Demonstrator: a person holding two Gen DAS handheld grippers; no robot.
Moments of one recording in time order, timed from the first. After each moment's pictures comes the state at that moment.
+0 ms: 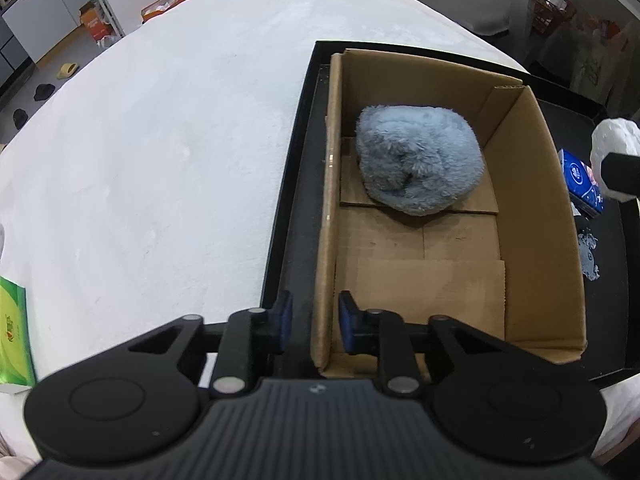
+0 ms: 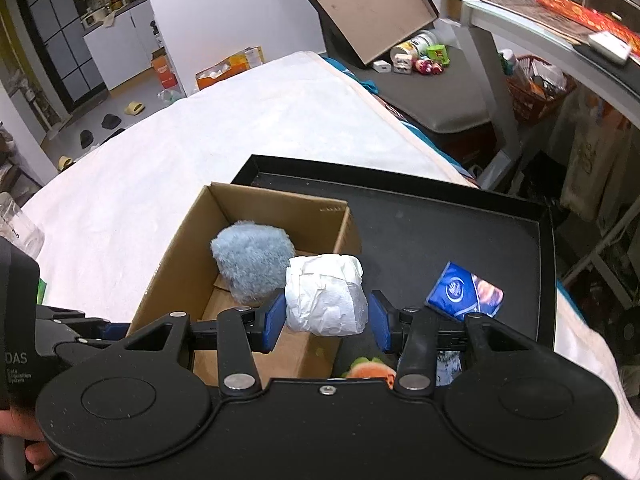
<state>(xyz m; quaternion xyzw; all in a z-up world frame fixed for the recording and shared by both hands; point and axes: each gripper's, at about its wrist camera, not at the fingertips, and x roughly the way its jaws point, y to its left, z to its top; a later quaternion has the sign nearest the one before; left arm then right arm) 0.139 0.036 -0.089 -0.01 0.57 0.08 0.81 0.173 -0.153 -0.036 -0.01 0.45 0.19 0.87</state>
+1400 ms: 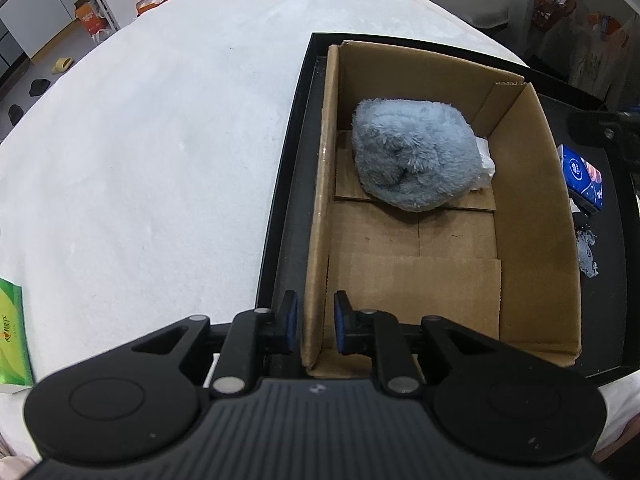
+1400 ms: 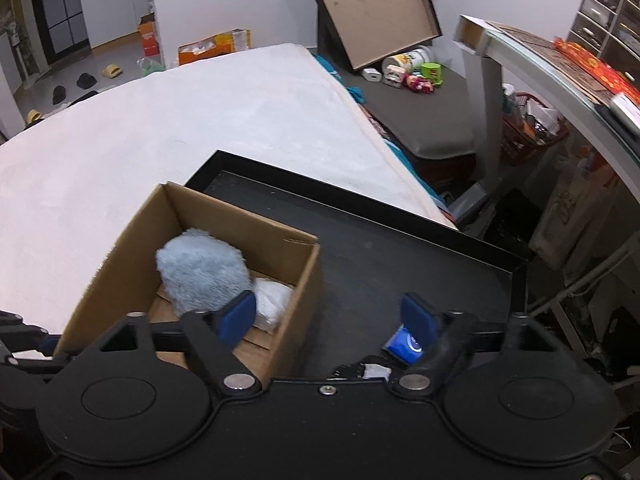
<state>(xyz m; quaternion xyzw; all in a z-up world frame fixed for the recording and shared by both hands) 0.147 0.033 -0.094 -0.01 0.59 0.07 0.81 0.205 -0.133 -0.044 -0.11 0.44 0.15 0.88</state>
